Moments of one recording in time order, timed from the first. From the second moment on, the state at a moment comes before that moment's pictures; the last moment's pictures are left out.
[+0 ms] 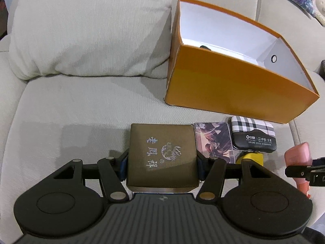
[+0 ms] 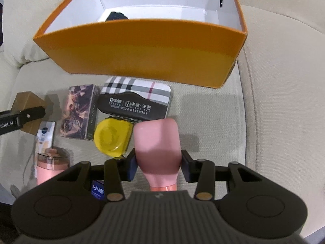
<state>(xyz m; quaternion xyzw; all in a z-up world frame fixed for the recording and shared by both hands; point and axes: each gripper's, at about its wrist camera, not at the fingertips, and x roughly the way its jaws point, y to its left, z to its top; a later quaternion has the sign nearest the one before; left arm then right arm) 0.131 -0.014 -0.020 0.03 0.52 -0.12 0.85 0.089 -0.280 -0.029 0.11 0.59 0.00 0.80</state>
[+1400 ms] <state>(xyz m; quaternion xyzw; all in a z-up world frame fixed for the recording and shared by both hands) 0.255 -0.142 0.008 0.07 0.45 -0.18 0.87 0.253 -0.340 0.007 0.21 0.47 -0.05 0.86</state>
